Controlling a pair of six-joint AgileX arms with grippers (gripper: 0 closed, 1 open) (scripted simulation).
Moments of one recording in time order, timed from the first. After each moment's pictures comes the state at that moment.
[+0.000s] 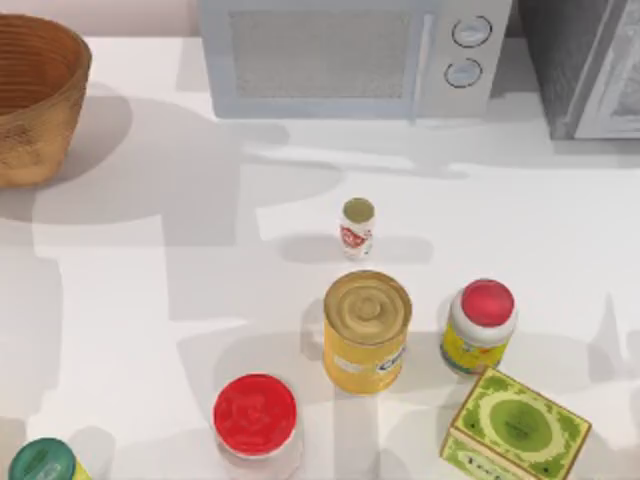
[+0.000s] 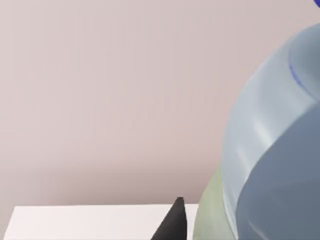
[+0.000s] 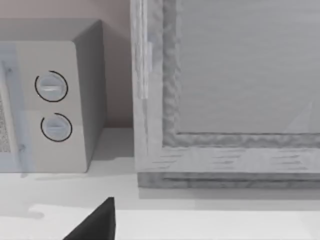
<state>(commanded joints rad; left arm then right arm) 0.22 1.79 1.31 0.19 0.26 0.09 0.00 0.00 0.00 0.00 0.00 0.00</state>
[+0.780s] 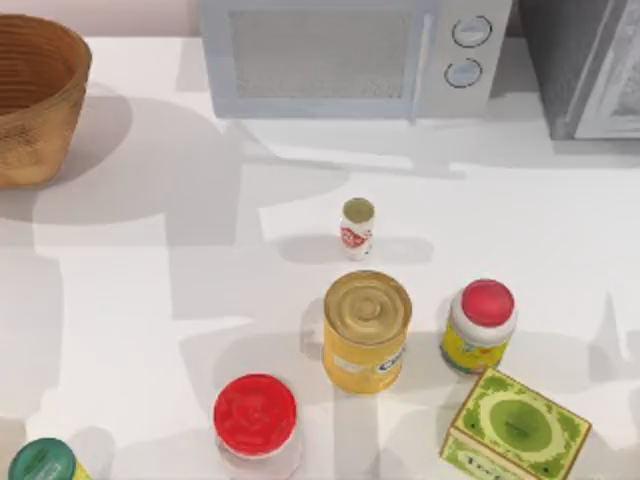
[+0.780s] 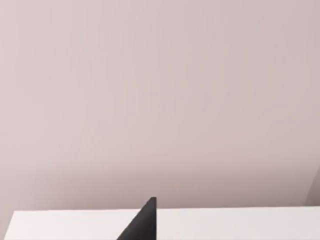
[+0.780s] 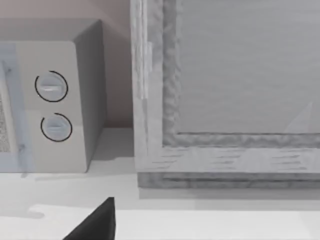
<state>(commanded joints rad) 0.22 1.79 1.31 0.19 0.26 0.09 0.00 0.00 0.00 0.00 0.00 0.00</state>
